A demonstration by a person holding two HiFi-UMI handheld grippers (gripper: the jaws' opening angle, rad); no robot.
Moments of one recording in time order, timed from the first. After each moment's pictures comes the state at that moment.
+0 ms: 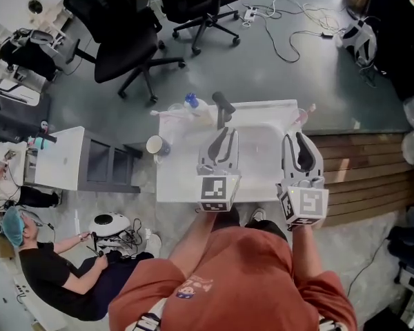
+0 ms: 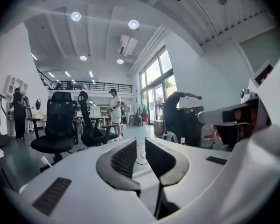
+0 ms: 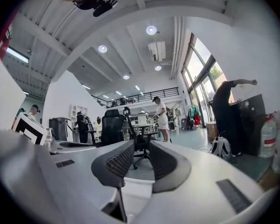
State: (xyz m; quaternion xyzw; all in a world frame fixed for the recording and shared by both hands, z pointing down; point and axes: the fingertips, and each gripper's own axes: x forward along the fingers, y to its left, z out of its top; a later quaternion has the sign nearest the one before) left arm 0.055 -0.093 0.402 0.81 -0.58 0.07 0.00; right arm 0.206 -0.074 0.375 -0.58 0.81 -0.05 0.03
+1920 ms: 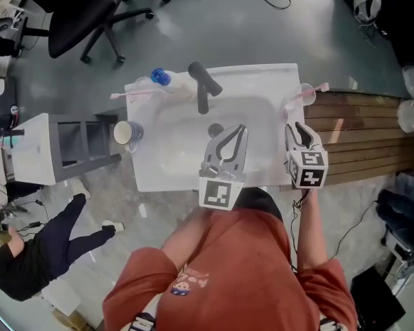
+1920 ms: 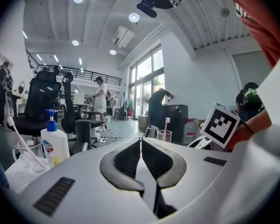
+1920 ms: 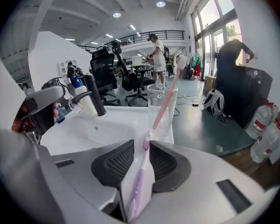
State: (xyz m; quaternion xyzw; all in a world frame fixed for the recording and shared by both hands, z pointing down) left arm 0.088 -0.143 0.509 0.87 -0.49 0.05 0.04; right arm 0.232 -0.154 0.627 -0.54 0.75 -0.26 -0.27
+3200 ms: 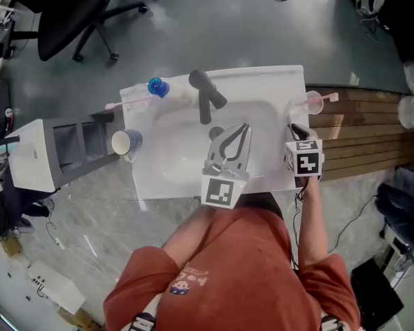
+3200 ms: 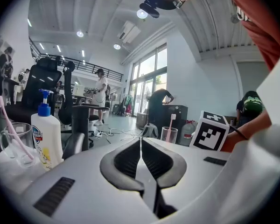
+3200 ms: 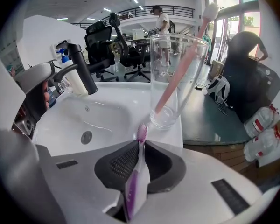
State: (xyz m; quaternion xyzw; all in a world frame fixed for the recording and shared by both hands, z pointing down) left arm 0.084 -0.187 0.542 0.87 -0.48 0.04 0.09; right arm 0.227 -0.179 0.694 -0.49 0.71 -0.32 -0.40
